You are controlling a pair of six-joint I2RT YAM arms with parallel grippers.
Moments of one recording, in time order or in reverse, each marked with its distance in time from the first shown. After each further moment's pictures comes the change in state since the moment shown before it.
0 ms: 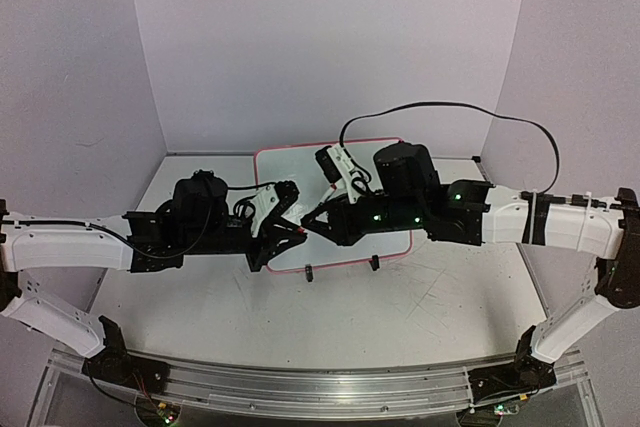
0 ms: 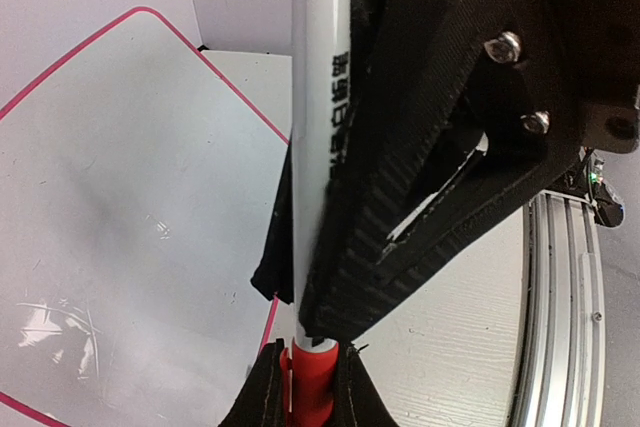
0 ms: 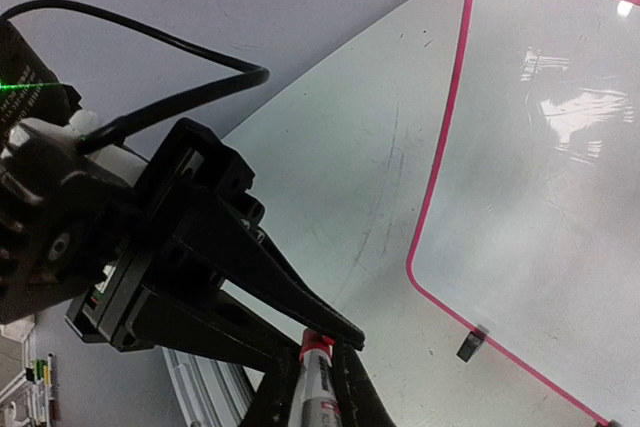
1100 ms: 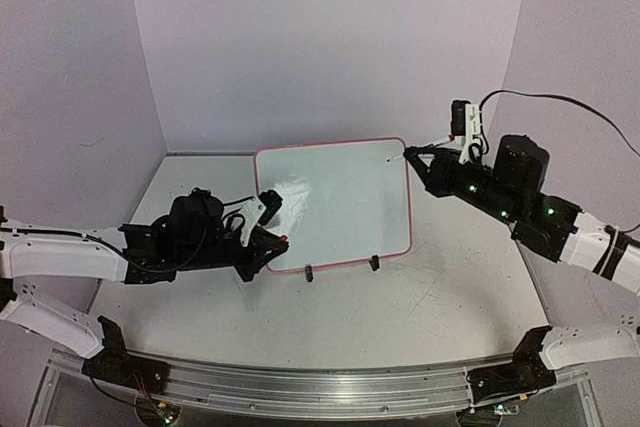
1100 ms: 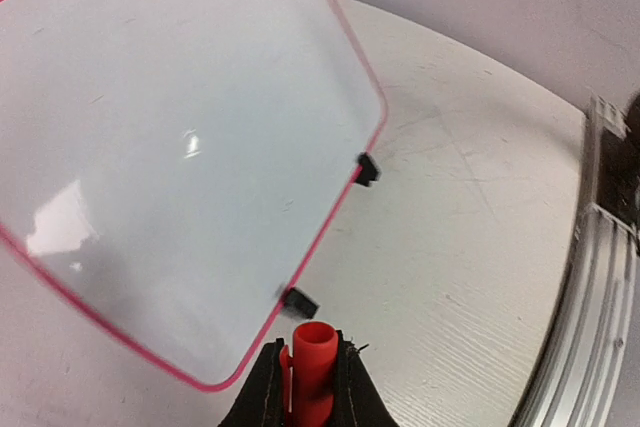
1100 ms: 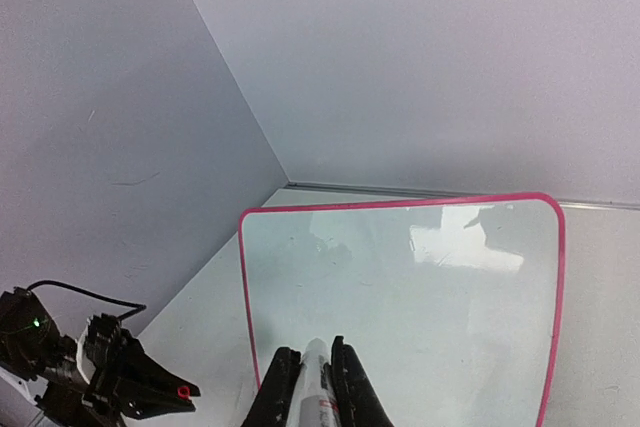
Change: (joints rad) left arm -0.002 -0.056 -0.108 -0.043 -0.199 -0.201; right arm -0.279 -0.477 -0.321 0.218 0.240 0.033
